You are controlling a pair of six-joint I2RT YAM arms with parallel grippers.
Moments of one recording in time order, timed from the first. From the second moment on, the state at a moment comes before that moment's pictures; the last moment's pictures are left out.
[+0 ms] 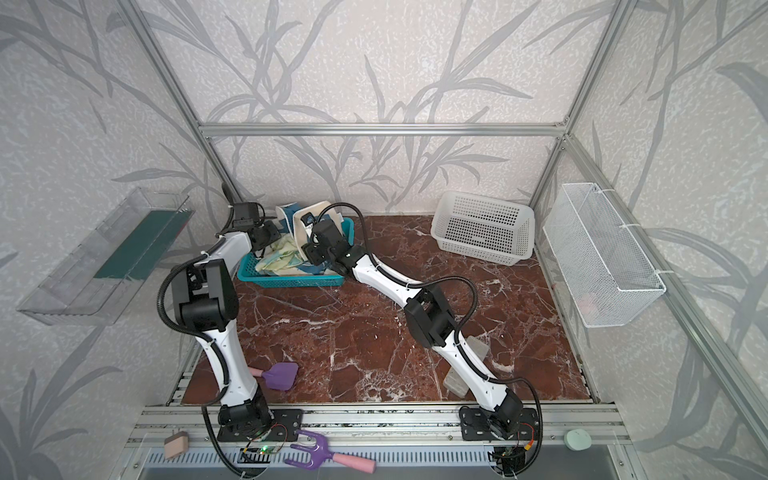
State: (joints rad) left arm 0.21 2.14 1.71 -0.36 0.00 -0.39; right arm 0.85 2.55 2.44 -0.28 0.04 0.07
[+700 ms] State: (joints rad) left arm 0.07 1.84 1.63 -0.48 0.20 -0.11; right arm 0.63 2.14 1.89 -0.39 -0.06 0.26
